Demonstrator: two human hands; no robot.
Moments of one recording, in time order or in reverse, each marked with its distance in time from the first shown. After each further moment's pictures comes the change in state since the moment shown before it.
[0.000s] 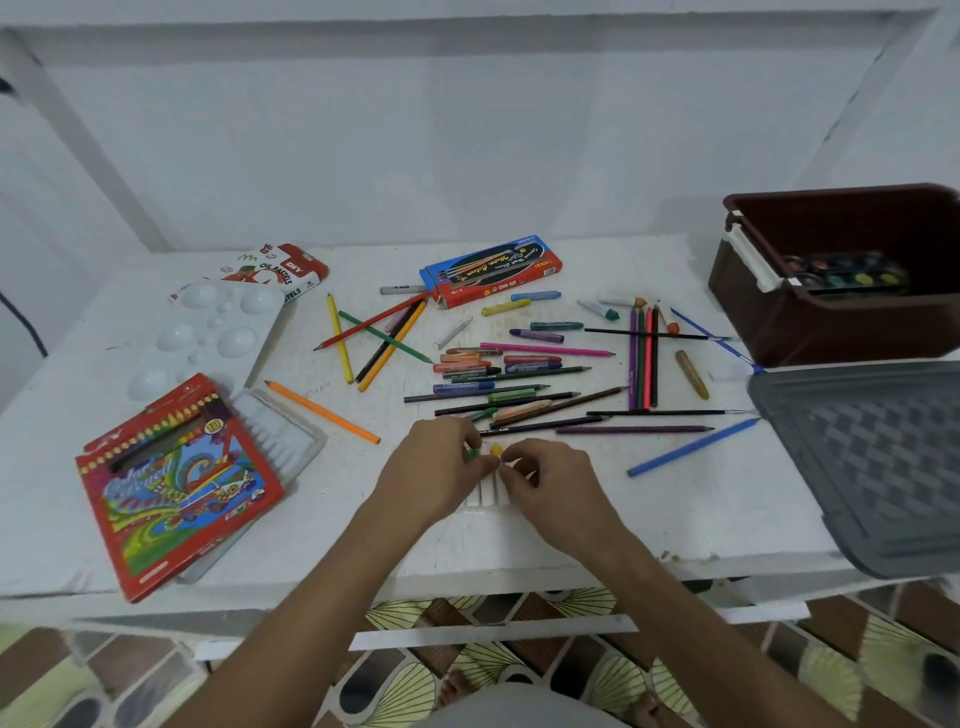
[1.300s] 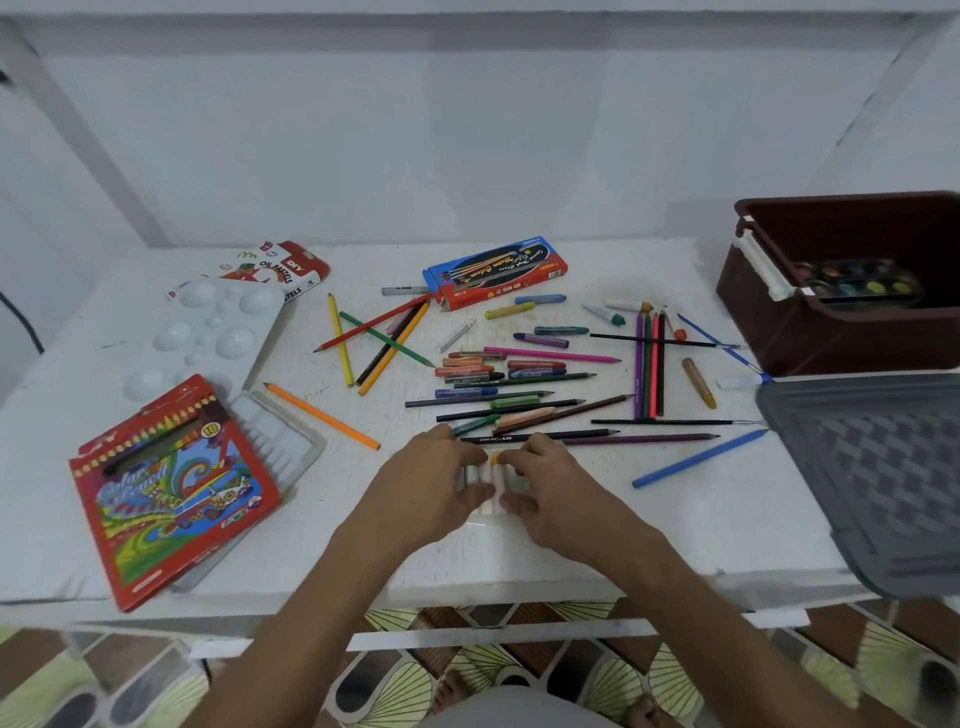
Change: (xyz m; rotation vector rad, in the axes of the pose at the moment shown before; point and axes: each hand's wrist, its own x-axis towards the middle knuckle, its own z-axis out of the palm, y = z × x) left_hand -0.006 -0.017 0.001 0.109 -0.023 0.210; right_hand 0.014 0.005 -0.006 -0.236 -0.255 -0.145
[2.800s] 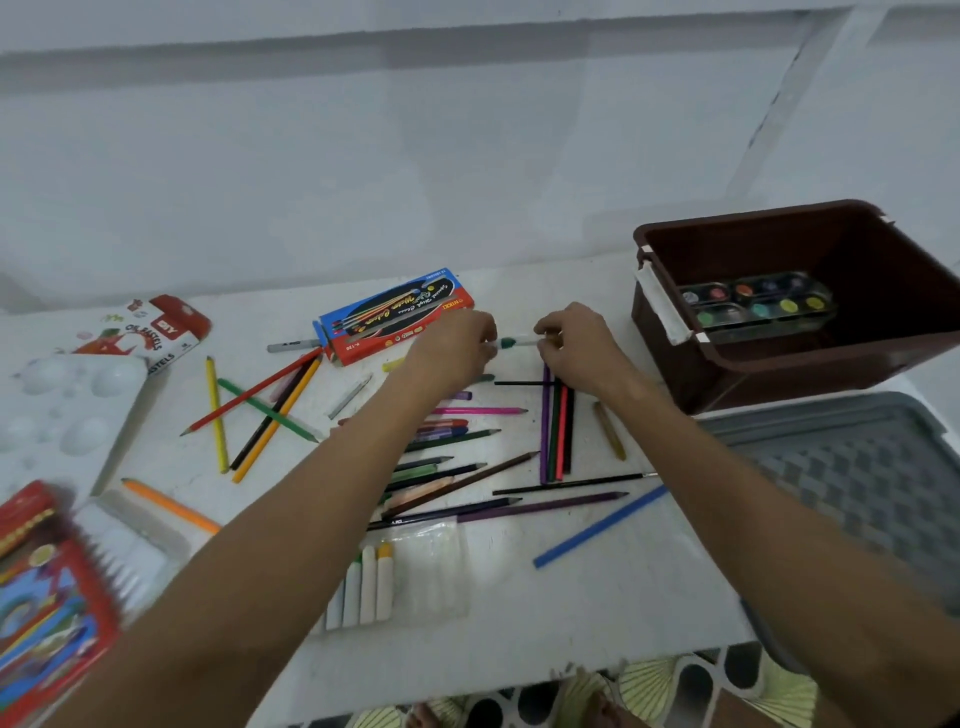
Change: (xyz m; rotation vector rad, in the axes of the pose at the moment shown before) left_hand 0.243 0.092 -0.017 0.047 0.036 0.065; right_hand 0.126 0.155 -0.158 -0.033 0.390 0.193
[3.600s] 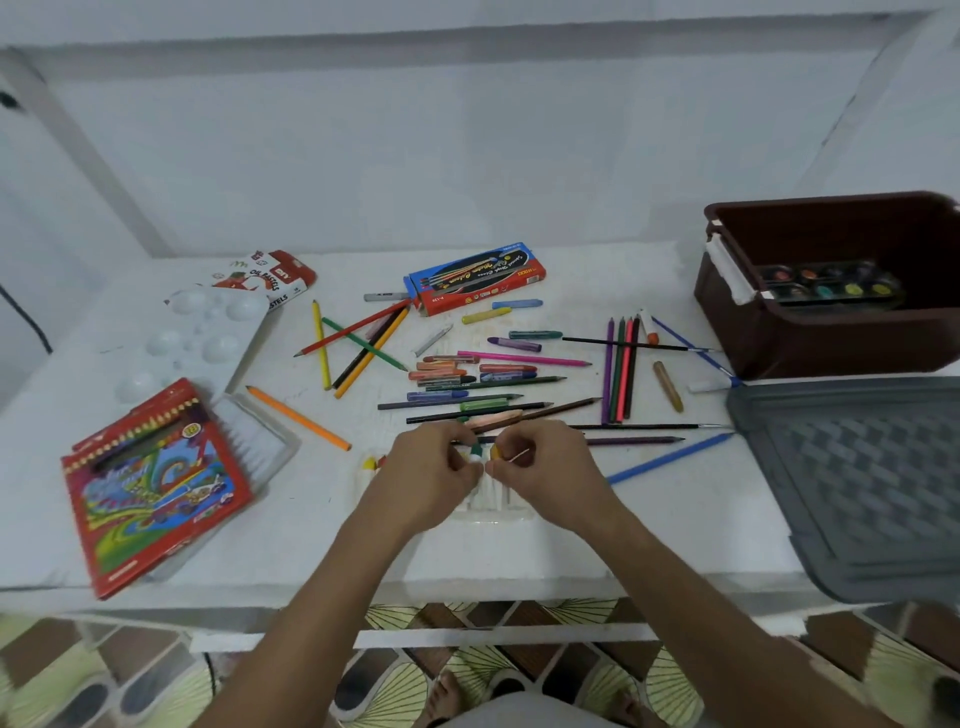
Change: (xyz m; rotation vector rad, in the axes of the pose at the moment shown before) left_hand -0.235 -0.031 0.009 -0.284 0.003 -0.312; right_hand -0.190 -0.108 0.060 0.397 -0.216 0.033
